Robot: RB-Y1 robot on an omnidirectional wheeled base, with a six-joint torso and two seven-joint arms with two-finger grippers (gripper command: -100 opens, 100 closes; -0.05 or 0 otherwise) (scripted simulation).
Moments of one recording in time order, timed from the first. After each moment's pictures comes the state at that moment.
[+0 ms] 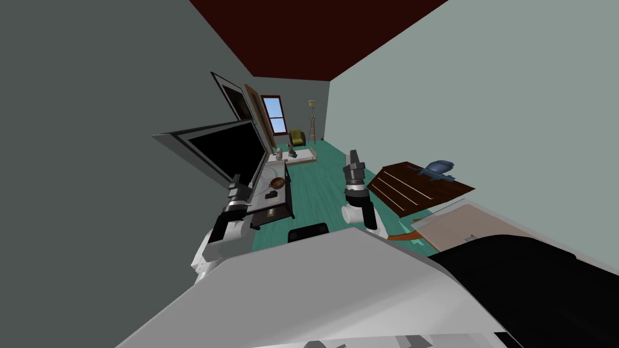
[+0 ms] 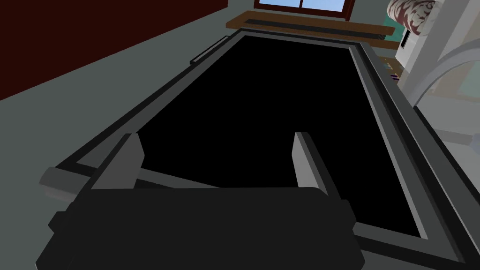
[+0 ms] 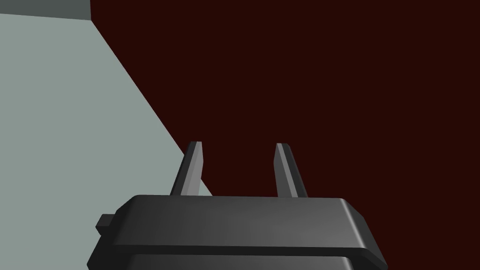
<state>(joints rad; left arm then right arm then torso) 0.27 0.30 0.10 -1.95 0.20 -0.14 0.18 0.46 0.01 0.05 -2.34 0.05 -0.39 0.16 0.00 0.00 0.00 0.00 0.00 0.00</state>
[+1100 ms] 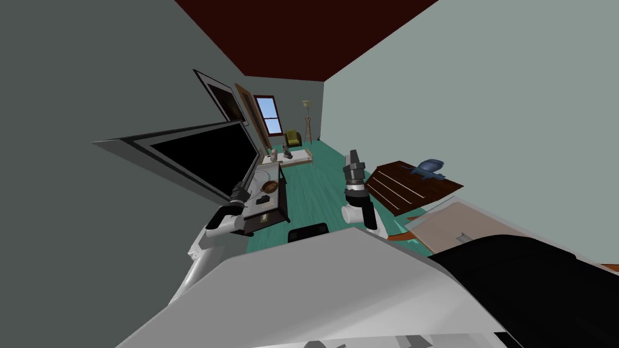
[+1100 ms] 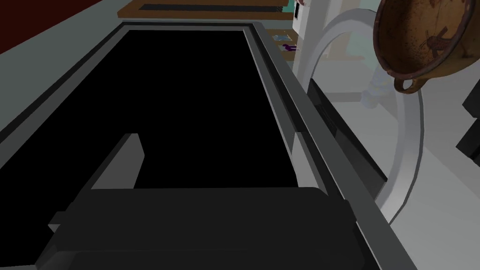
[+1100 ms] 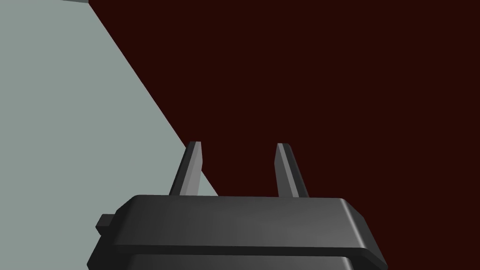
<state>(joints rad) 0.14 0.42 0.14 -1.68 0.34 0.12 0.13 0.46 0.01 0.05 -2.34 0.05 -0.39 0.16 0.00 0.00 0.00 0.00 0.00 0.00</state>
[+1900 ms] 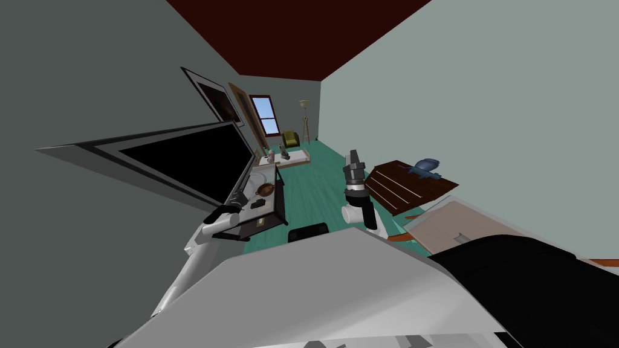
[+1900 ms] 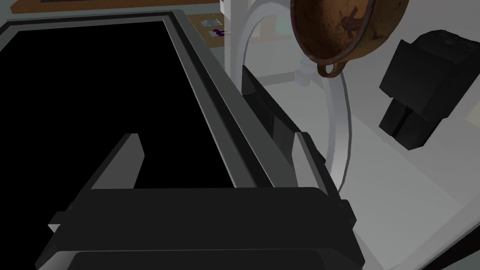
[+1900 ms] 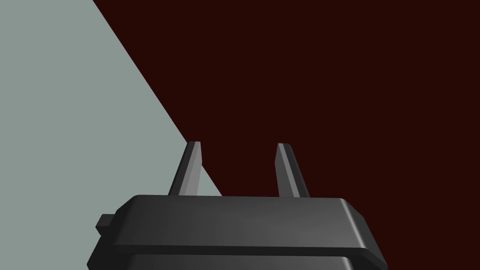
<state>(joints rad) 0.06 0.49 0.16 -1.50 0.43 0.31 0.08 0.46 0.01 0.05 -2.34 0.05 -0.39 0.16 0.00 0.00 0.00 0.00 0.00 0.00</state>
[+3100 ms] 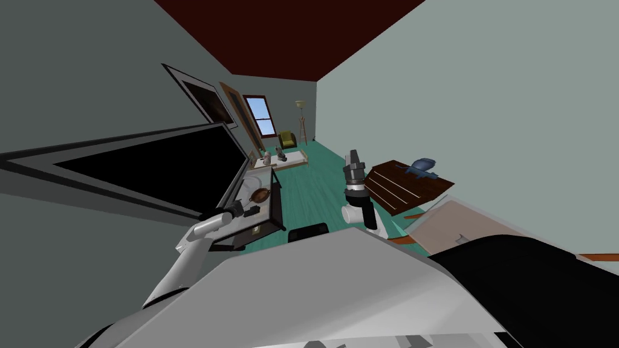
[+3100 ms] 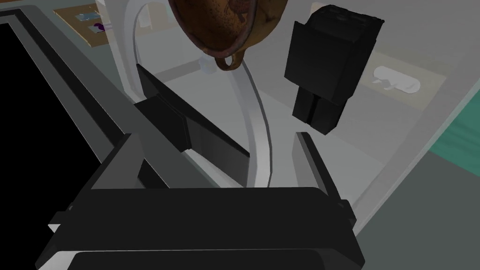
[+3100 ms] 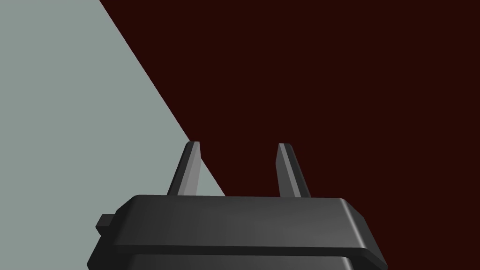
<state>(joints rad) -0.04 0.58 0.18 -1.24 0.55 0.60 -0.02 0.46 0.01 0.05 -2.34 0.05 -0.39 0.16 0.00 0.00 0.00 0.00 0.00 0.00</state>
